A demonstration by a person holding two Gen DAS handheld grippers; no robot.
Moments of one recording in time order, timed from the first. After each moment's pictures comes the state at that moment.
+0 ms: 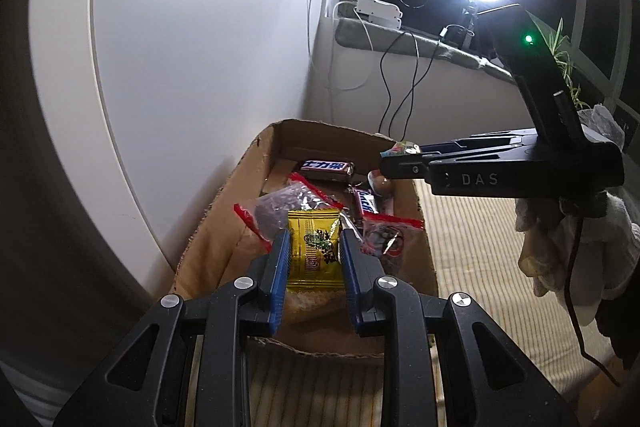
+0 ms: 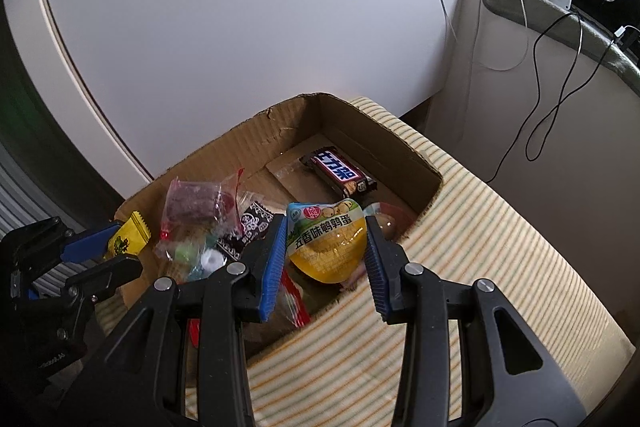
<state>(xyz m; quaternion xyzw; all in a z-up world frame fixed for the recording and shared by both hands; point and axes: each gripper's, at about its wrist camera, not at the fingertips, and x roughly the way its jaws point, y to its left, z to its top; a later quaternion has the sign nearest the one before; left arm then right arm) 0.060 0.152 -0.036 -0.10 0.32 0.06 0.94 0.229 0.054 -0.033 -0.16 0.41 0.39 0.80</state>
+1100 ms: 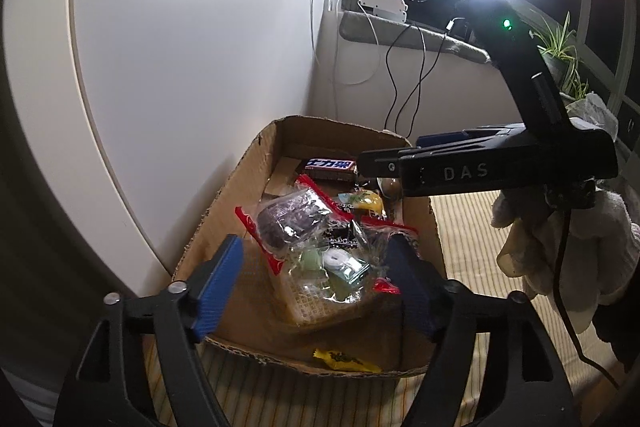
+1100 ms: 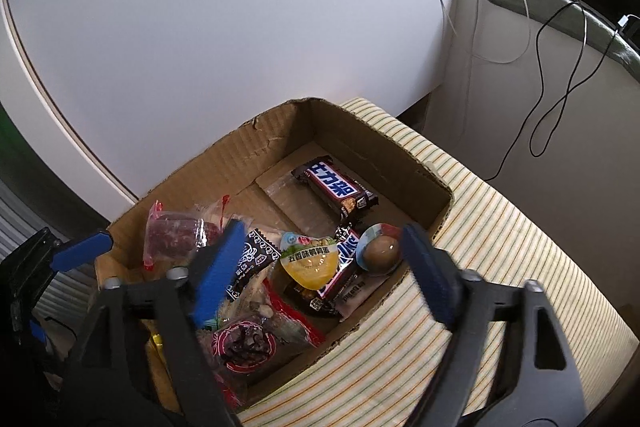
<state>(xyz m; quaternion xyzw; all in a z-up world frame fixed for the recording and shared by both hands) 0.072 0.156 -0.041 -0.09 0.33 0.06 0.94 0.247 0.068 -0.042 -0.15 0.42 0.38 0.81</state>
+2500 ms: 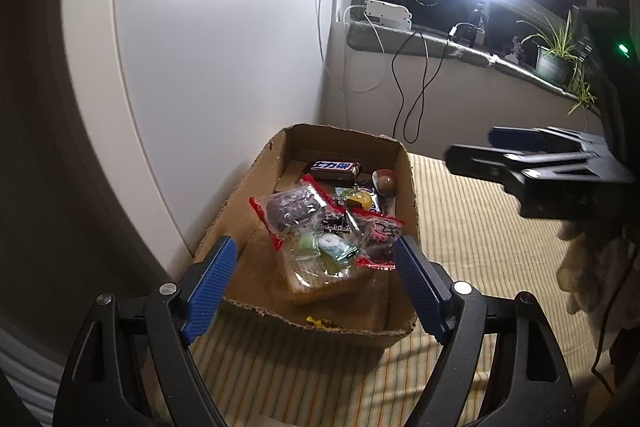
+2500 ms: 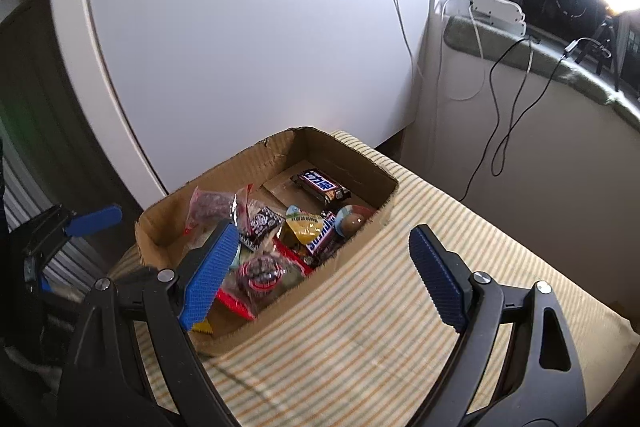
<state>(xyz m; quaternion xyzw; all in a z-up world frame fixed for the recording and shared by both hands) 0.040 0.140 -0.015 -0.08 0.32 0.10 0.94 0.174 -0.009 0.011 -0.14 0.33 0.37 0.86</state>
